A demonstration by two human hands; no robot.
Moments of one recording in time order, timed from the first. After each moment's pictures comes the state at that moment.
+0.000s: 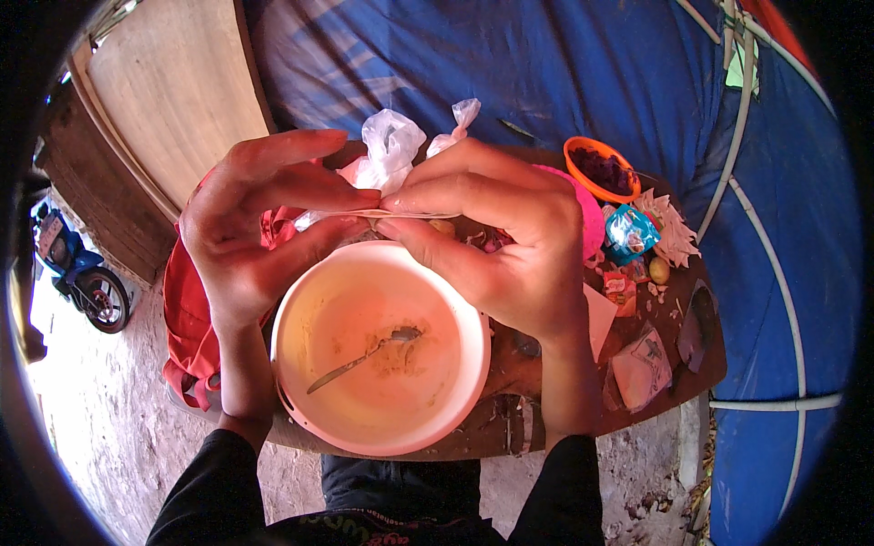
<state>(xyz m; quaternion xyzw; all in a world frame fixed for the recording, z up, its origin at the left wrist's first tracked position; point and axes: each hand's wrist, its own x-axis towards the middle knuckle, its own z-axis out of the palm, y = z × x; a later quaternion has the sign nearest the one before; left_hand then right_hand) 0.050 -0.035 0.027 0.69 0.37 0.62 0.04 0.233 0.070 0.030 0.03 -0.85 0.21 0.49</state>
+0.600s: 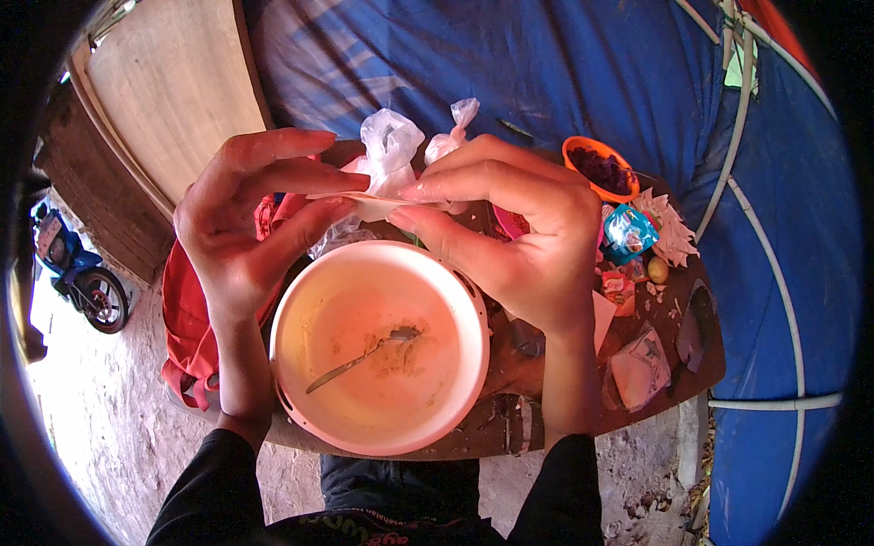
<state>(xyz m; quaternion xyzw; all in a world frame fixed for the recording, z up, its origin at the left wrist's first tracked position) 0.047 -0.034 0.030 0.68 0.37 0.63 0.04 0.234 0.076 0.028 0.01 -0.82 0.24 0.52</state>
